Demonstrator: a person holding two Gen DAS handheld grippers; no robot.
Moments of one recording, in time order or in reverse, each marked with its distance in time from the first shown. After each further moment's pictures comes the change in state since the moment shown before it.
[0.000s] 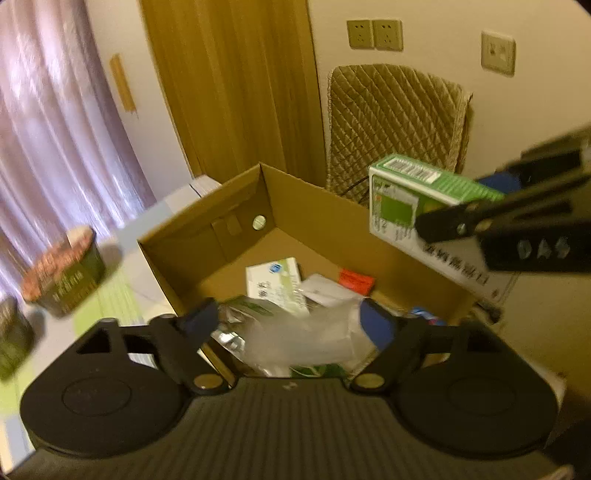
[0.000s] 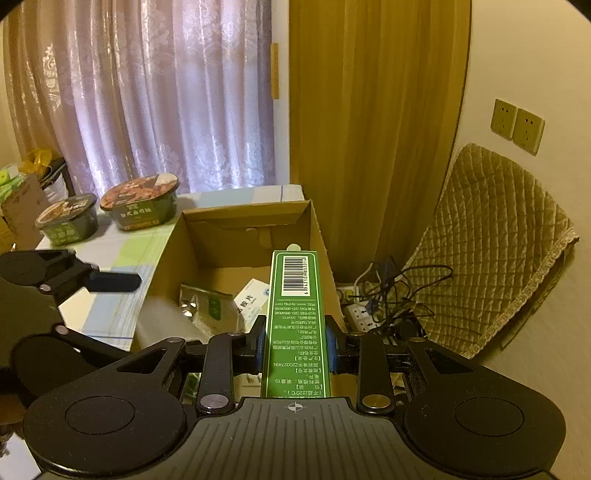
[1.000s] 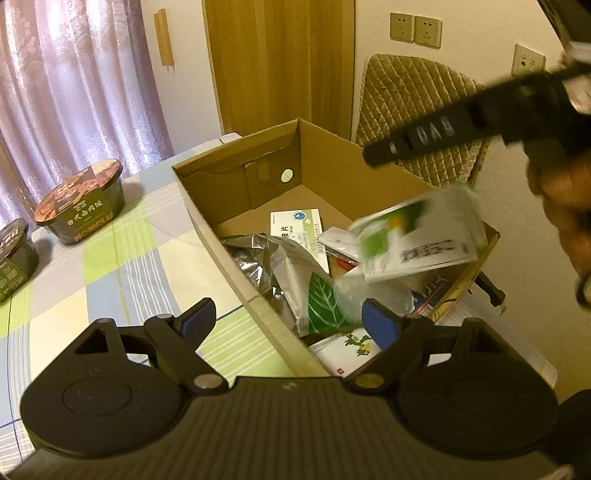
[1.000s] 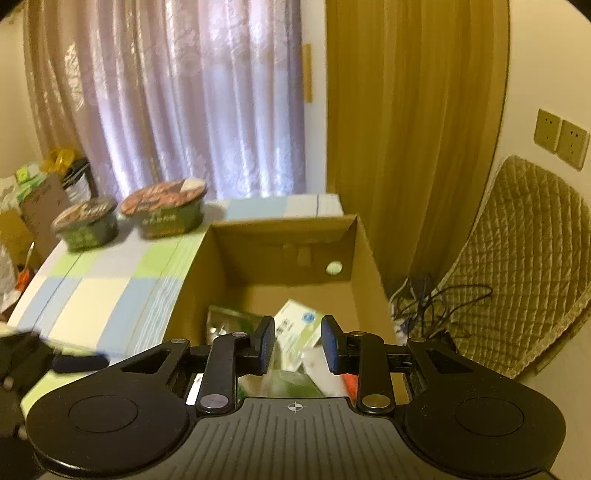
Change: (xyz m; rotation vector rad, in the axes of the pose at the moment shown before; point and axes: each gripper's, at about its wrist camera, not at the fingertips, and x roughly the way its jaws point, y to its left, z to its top) left arm -0.020 0.026 -0.053 -0.180 0.059 0.002; right arm 0.048 0.026 0.024 -0.018 -0.033 0.080
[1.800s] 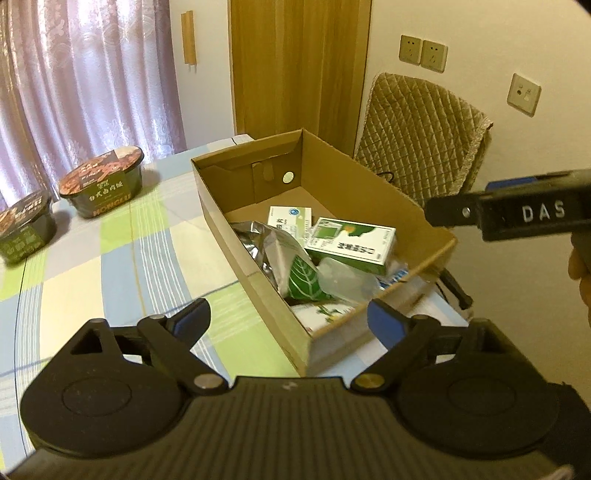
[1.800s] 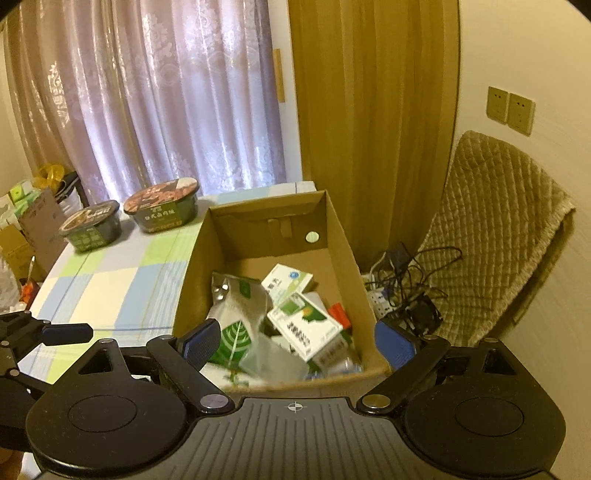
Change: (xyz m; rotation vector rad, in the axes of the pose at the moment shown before) left arm -0.072 -0.016 -0.018 -0.103 -0.013 0.003; right arm -0.102 0.001 -0.051 0.079 0.023 -0.037
